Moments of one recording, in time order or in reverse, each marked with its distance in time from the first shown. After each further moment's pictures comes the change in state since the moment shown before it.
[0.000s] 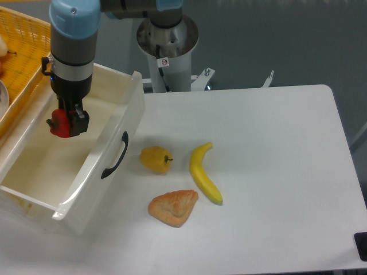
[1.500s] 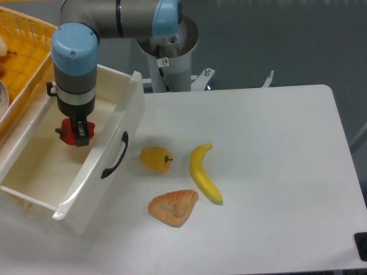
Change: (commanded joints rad) arm -0.037 -0.064 -0.034 0.005 0.067 0.097
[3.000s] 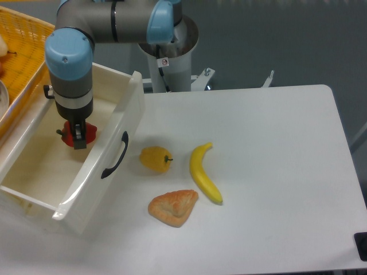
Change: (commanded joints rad) arm -0.011 -0.006 -0.006 0.006 0.026 0.071
